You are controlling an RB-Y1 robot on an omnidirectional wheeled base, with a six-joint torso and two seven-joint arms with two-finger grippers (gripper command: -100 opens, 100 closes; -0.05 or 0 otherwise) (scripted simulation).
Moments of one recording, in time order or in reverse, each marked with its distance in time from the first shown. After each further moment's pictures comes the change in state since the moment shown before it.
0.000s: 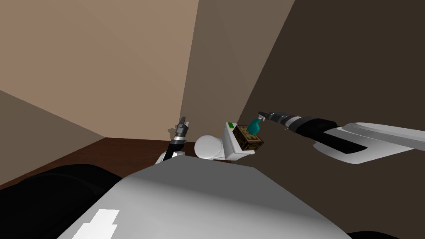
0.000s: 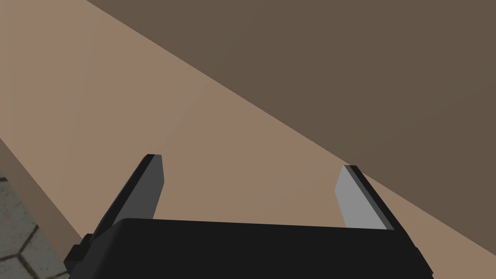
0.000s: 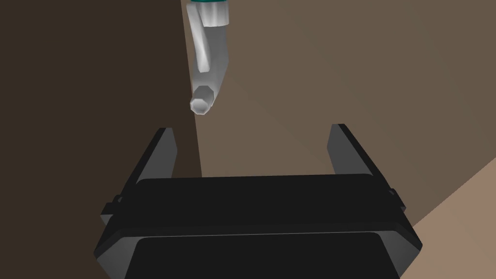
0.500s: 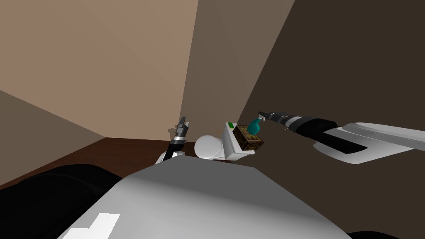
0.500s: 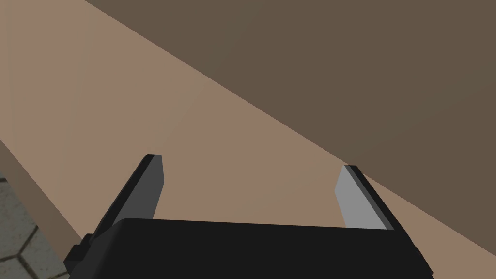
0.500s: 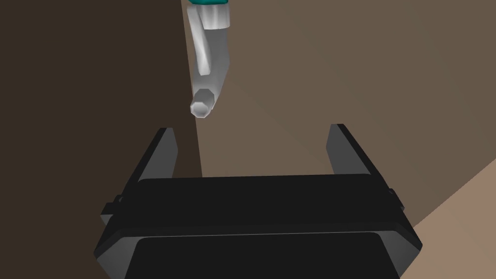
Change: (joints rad) left arm 0.000 0.000 0.000 0.000 0.000 0.000 0.000; right arm 0.000 0.000 0.000 0.000 0.000 0.000 0.000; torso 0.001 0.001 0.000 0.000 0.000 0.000
